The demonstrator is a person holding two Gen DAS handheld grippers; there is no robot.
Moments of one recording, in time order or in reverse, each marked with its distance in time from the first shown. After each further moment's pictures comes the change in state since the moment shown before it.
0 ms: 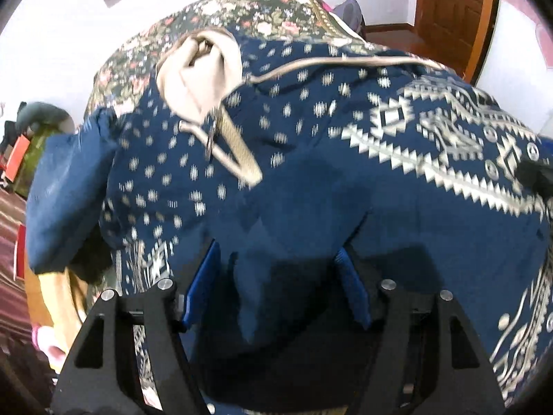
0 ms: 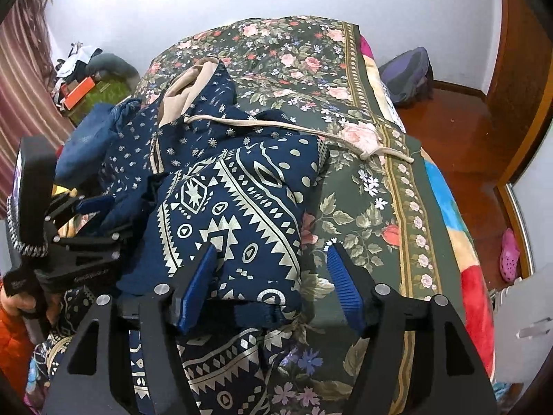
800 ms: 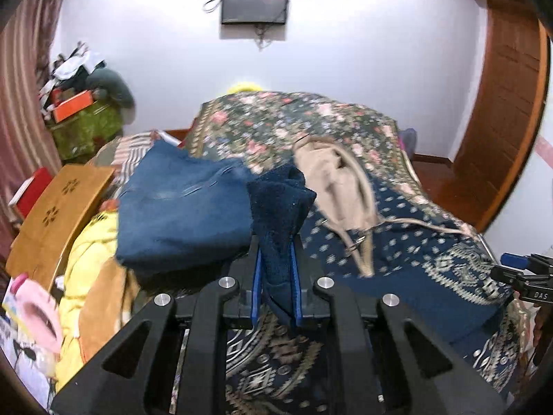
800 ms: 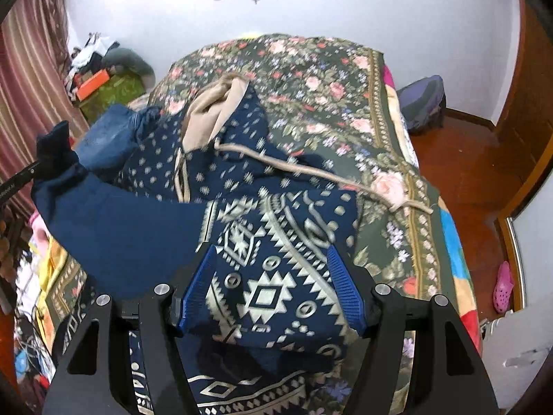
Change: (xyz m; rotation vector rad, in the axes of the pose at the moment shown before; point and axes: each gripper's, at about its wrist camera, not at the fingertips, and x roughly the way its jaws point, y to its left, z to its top) left arm -0.104 0.178 -0.048 -0.419 -0.364 0.021; right arm -0.002 0.040 0.031 -0.108 -0.029 -0.007
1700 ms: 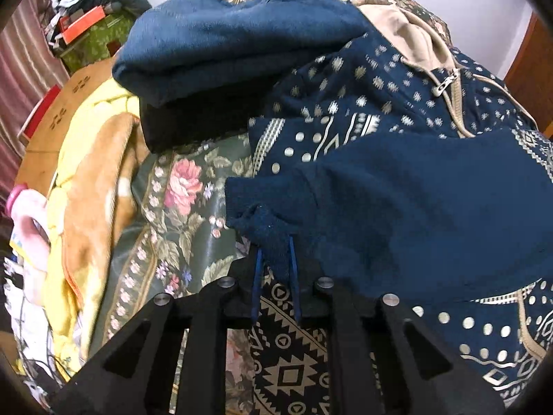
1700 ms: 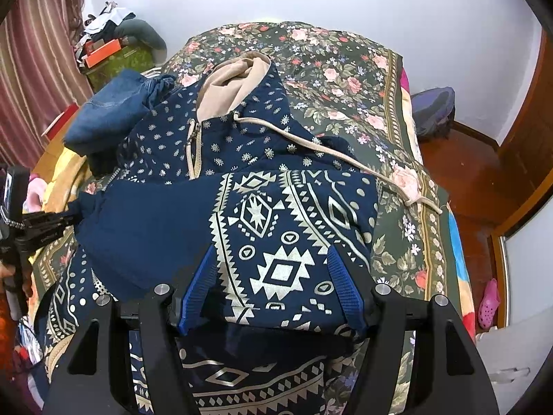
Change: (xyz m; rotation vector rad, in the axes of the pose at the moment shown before) left arm 0.066 0.039 -0.118 -0.023 0.401 0.124; right arm 0.003 0.021 -0.011 -0.105 0.031 -0.027
